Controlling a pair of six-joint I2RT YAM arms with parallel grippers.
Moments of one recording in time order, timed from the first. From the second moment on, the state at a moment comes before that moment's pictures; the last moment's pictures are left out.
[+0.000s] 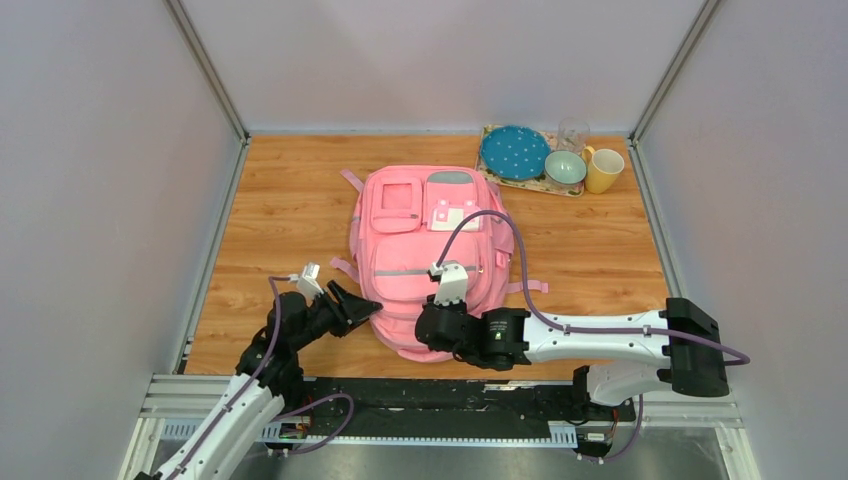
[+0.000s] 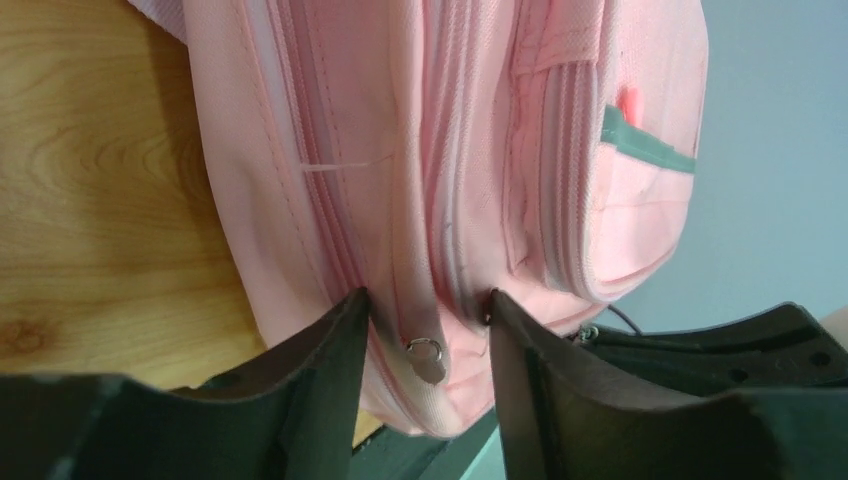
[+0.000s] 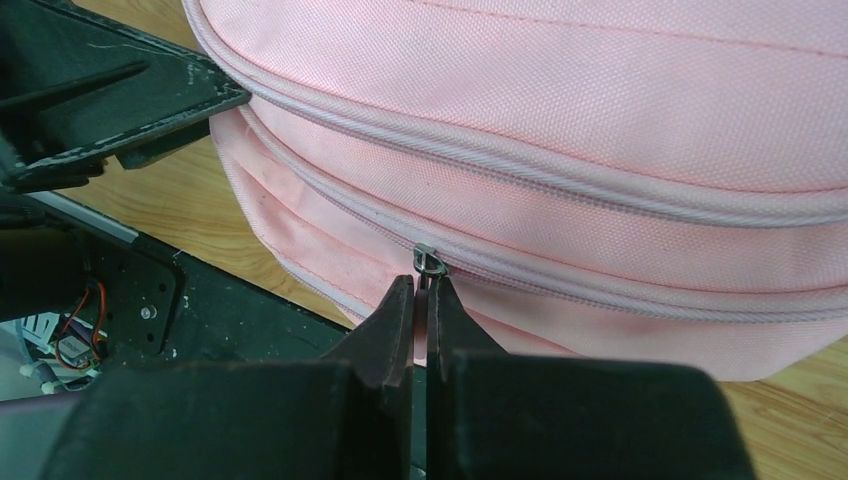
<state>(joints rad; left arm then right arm) -0.40 0.30 0.09 -0.18 0.36 -1.11 1.41 1.34 0.94 -0.50 0.57 0.99</state>
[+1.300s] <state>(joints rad) -0.34 0.60 0.44 -0.46 0.32 -0.60 1.34 1.27 0.90 -0.55 0.56 0.90</state>
